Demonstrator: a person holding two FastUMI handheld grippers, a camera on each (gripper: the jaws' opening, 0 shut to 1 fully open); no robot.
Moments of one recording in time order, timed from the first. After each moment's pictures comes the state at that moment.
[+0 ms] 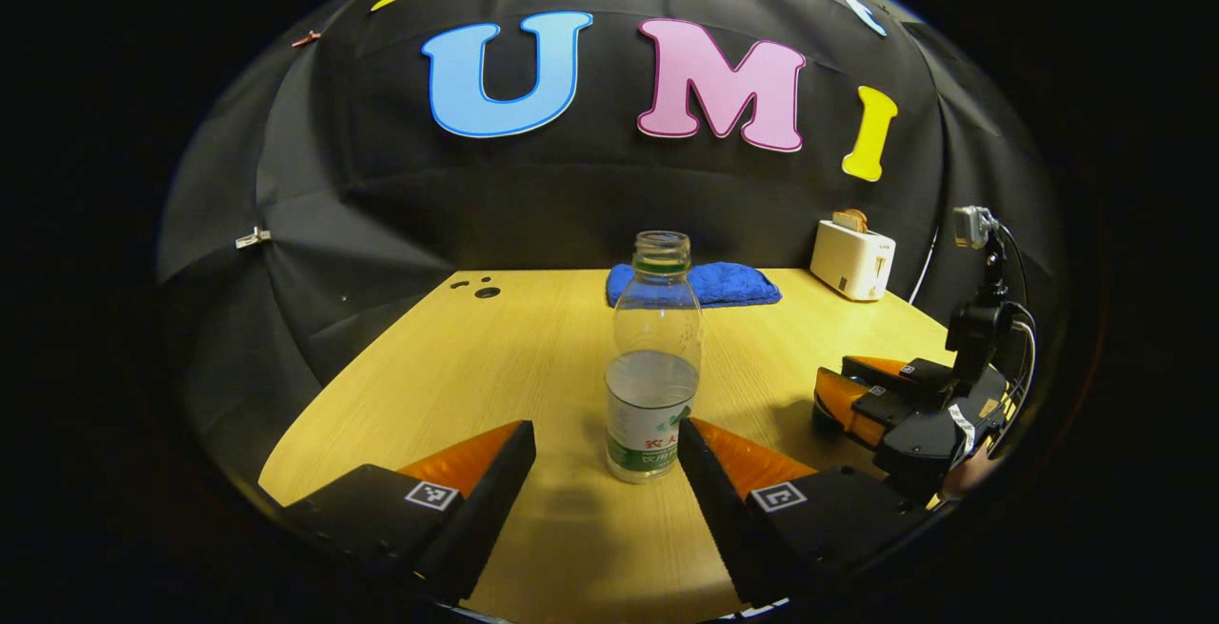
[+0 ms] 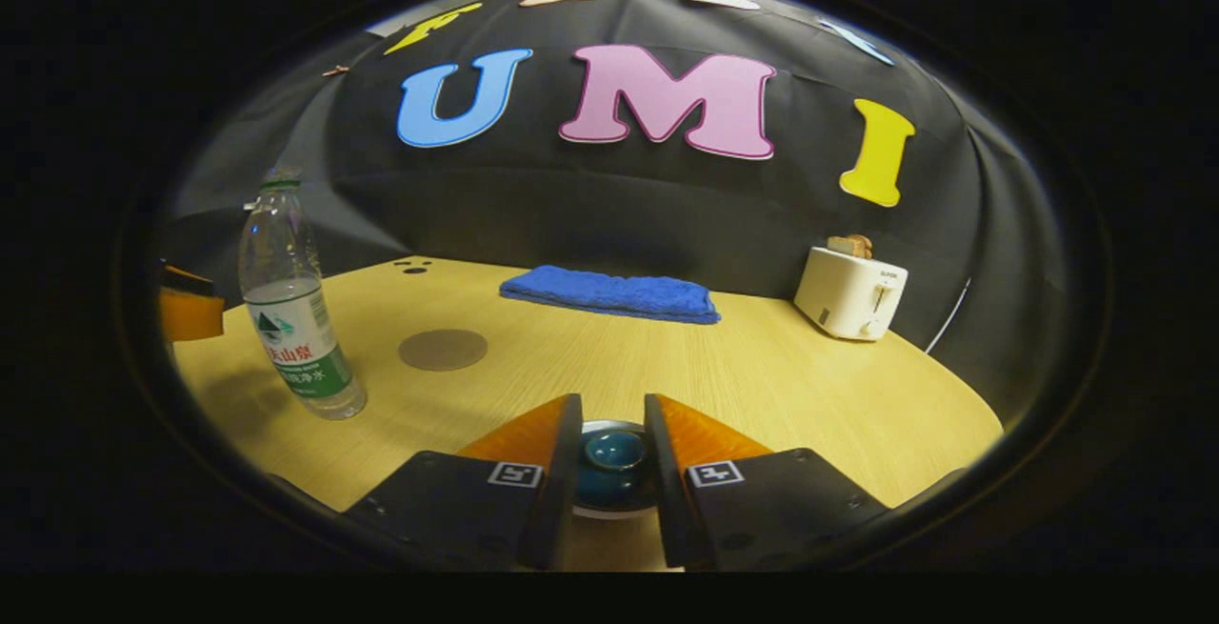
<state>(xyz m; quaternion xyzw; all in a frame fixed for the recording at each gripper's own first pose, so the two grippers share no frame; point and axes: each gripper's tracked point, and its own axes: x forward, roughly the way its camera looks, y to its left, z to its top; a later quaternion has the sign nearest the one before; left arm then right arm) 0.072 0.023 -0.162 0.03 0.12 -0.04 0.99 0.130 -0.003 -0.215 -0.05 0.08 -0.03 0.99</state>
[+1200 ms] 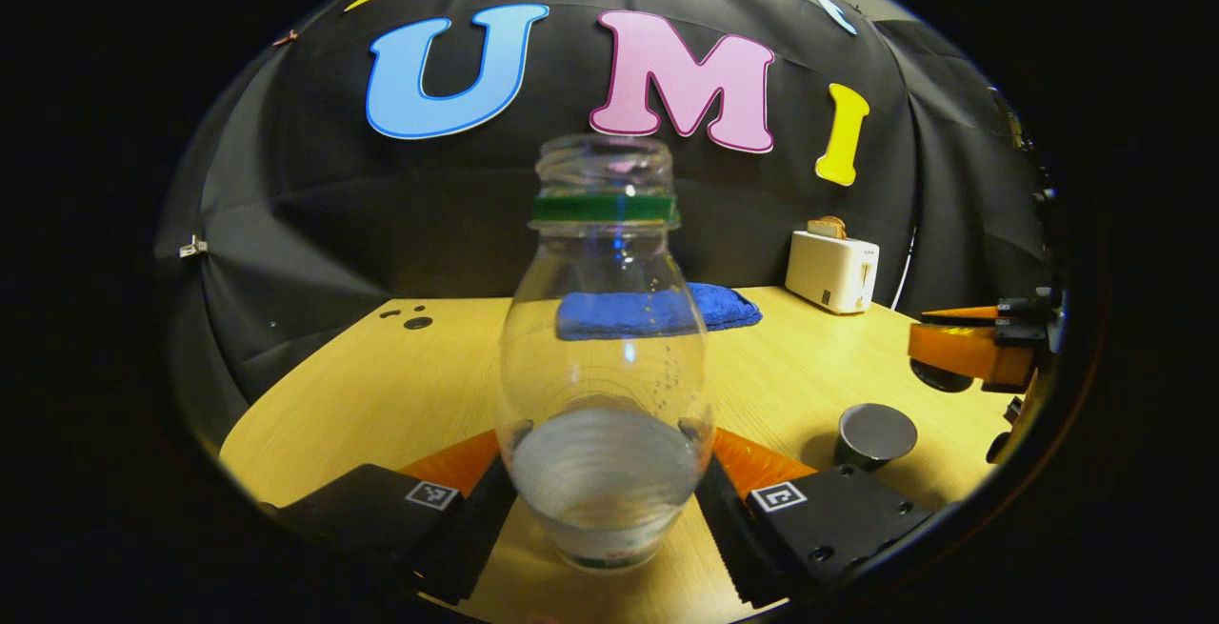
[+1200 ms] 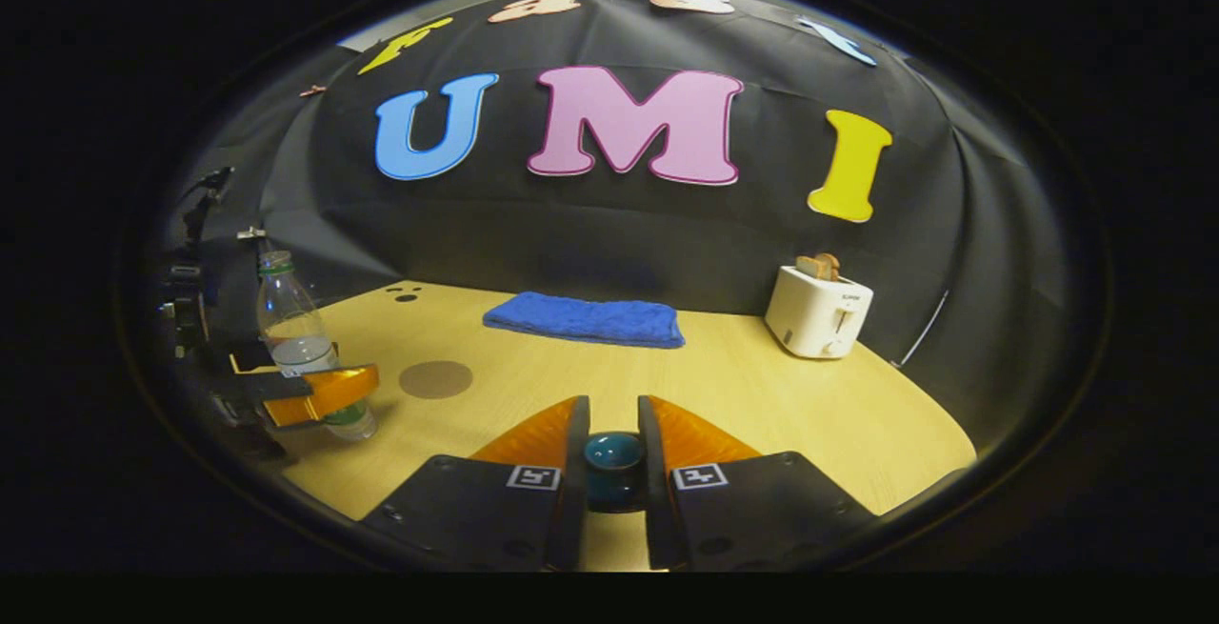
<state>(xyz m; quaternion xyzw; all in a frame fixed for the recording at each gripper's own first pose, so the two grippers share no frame) 0.188 -0.022 -0.183 0.04 0.06 -0.12 0.99 0.095 -0.043 -0.153 -0.04 0.07 -0.05 1.00</state>
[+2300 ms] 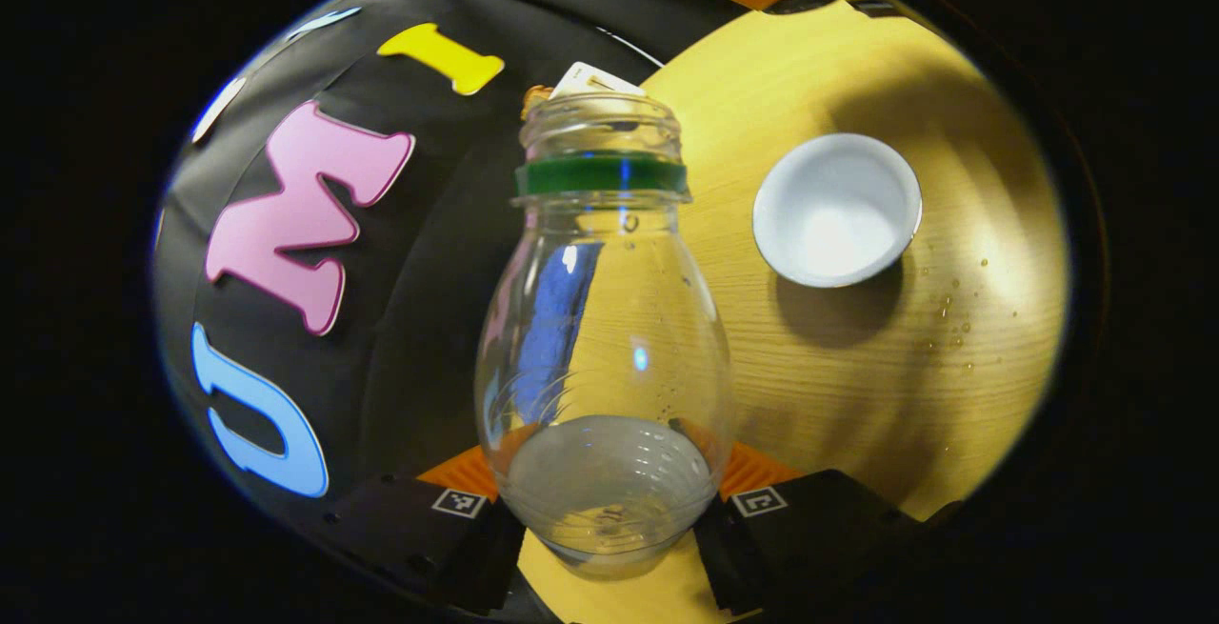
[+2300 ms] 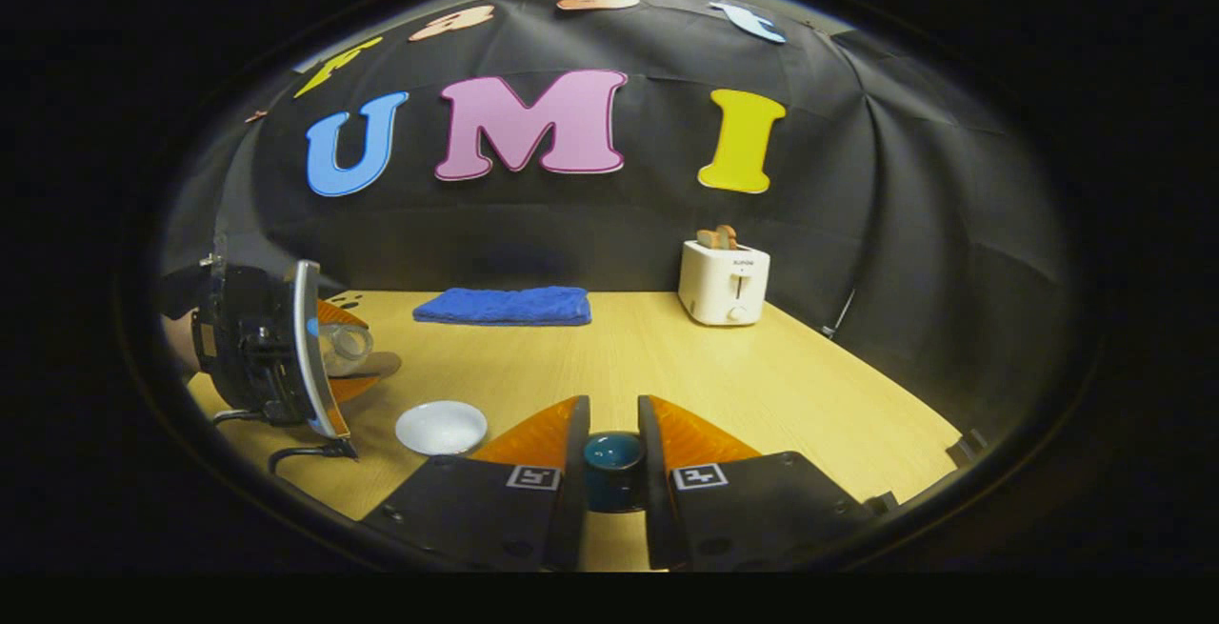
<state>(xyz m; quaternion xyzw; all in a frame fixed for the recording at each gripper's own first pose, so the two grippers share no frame) 0.231 -0.099 -0.202 0.64 0.05 -0.19 0.74 0.032 -0.135 -0.171 0.02 0.07 -0.13 0.99</state>
